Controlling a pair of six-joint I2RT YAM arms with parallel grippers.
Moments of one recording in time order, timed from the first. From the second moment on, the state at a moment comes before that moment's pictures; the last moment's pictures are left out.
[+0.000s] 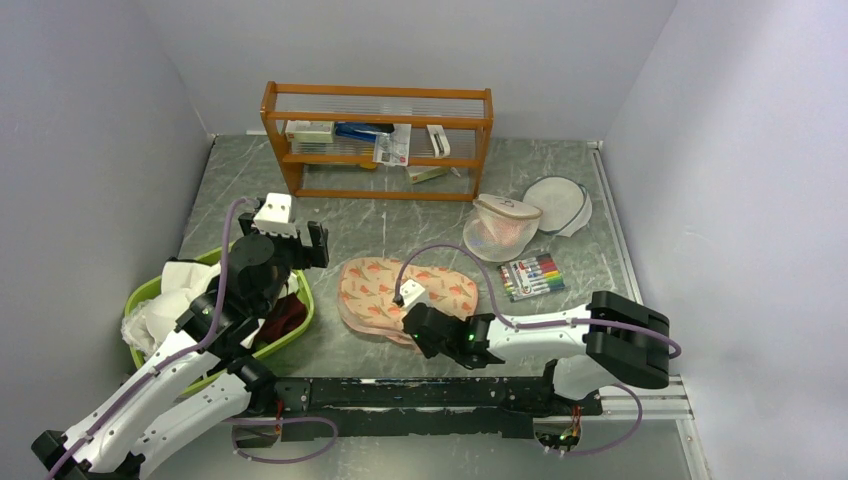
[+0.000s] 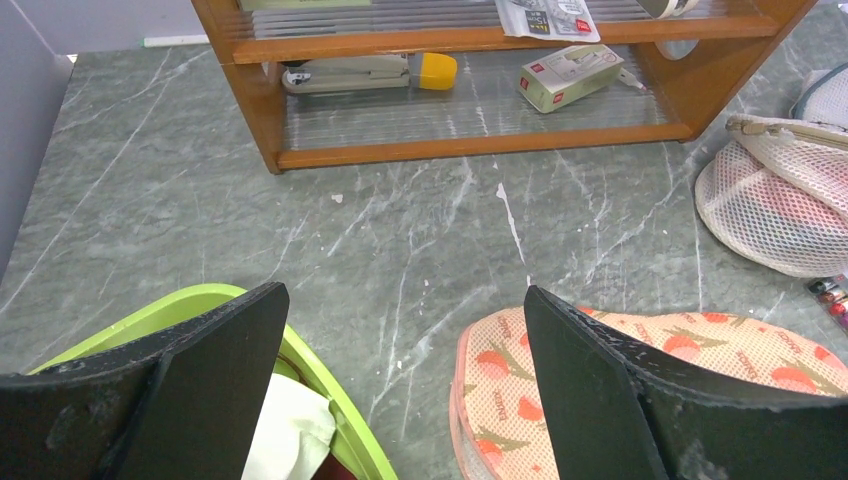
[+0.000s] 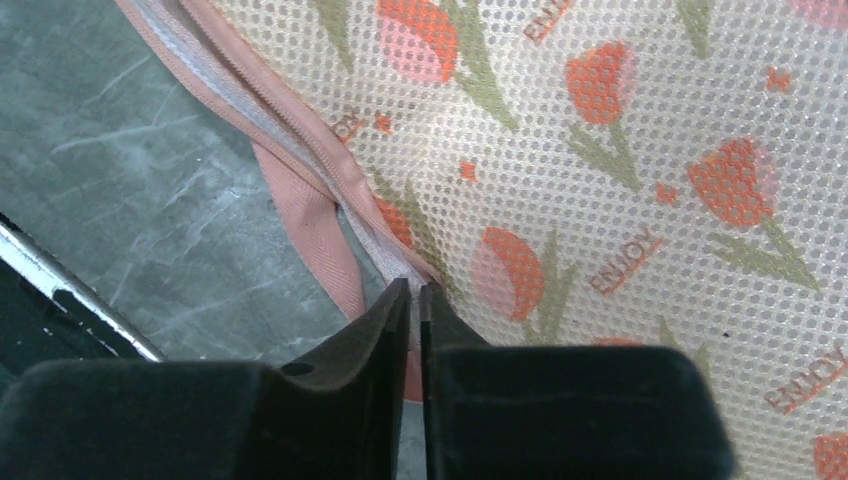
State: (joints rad) left arm -0.65 0.66 0.72 -0.27 -0.49 -0.14; right arm 1.27 1.42 0.57 -0.03 0.33 0.37
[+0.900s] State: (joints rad) left arm -0.65 0.78 0.72 -0.26 -0.53 -0.14; right arm 0.64 1.00 0.57 0.05 -0.04 0.14
